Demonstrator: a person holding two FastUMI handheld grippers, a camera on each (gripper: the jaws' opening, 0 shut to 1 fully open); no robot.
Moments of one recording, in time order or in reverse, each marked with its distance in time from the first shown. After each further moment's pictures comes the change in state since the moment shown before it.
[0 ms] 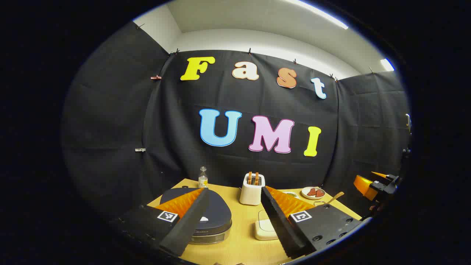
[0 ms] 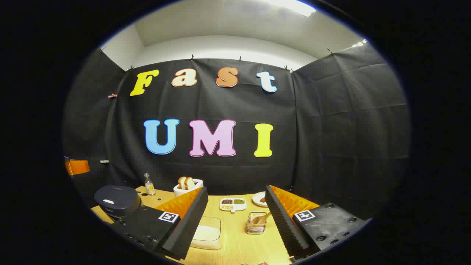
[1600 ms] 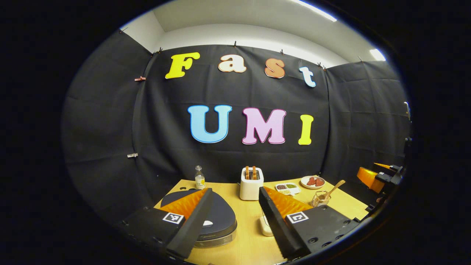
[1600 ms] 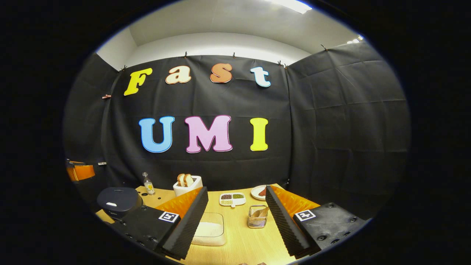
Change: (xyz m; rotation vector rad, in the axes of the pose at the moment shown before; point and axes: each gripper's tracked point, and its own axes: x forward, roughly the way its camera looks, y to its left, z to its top) left arm 0.025 0.011 -0.001 0.133 0.070 -0.056; right arm -0.014 -0.004 -0.002 0.042 0.028 -0.056
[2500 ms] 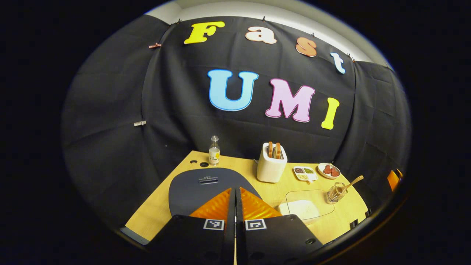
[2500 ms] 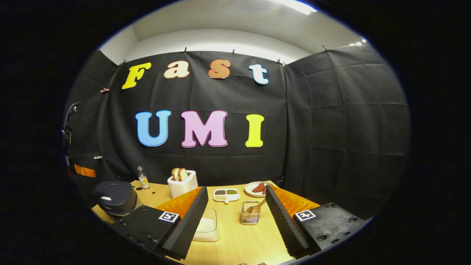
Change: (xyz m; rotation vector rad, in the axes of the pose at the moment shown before) left arm 0.070 0.073 -0.072 -0.157 0.276 0.060; right arm -0.007 -0.018 -0.011 -0.036 0.039 -0.045
